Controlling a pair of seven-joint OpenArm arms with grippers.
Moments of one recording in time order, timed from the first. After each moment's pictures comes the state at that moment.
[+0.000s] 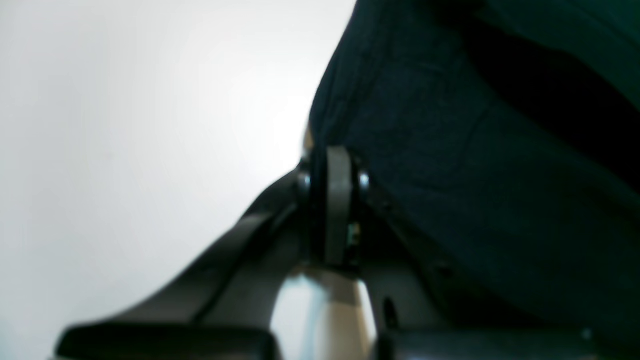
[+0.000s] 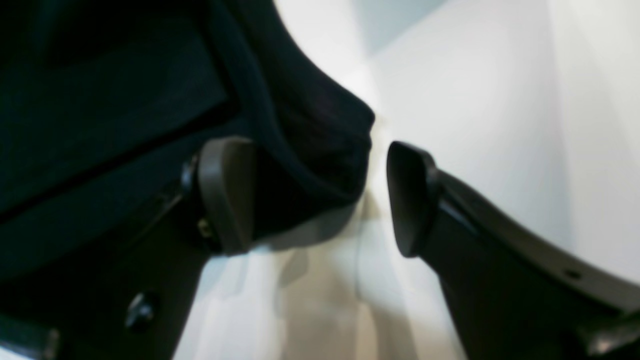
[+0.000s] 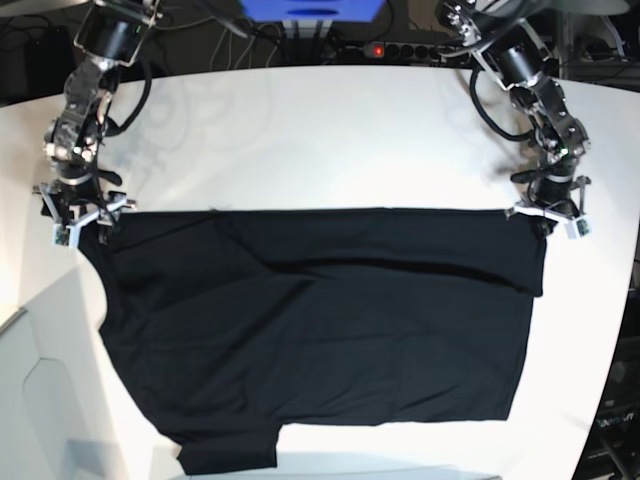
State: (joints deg) left arm -2.0 -9.4 -41.5 68.0 -6.9 -23.8 19.2; right arm -4.5 6.7 28.6 80.3 -0.4 17.0 -21.6
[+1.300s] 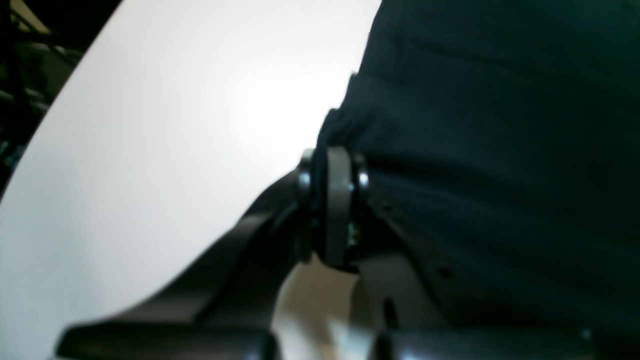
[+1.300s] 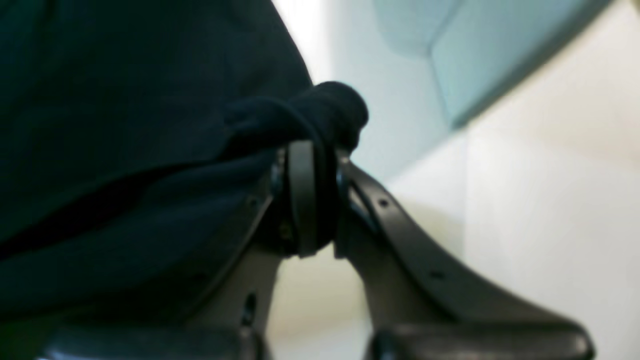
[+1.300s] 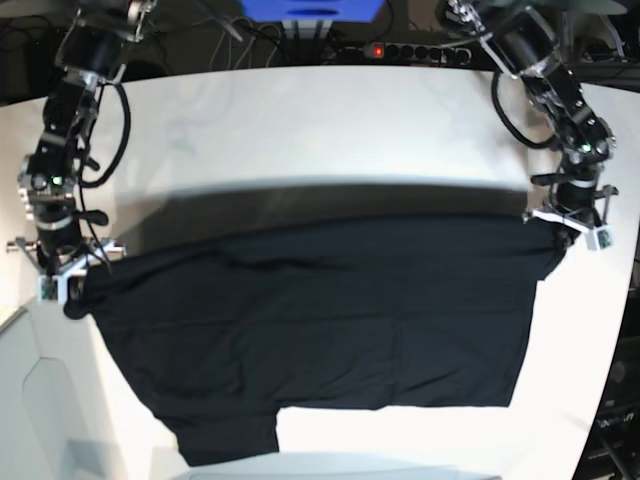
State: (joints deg) left arm 0.6 -10.6 -41.8 86.5 -10.9 -24.4 32.9; right arm 0.0 11.1 23.5 97.9 0.4 17.9 -35.0
